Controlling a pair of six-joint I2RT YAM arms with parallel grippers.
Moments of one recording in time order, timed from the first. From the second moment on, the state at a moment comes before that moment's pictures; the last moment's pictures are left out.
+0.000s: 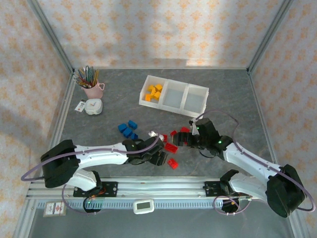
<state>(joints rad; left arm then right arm) -1.06 1.43 0.74 -0.38 -0.16 -0.63 0.59 1.03 0.51 -0.28 -0.30 0.65</state>
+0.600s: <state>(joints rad) -1.07 1.56 0.77 -0.31 -0.18 -0.57 0.57 1.03 0.49 -0.27 -0.33 0.65</state>
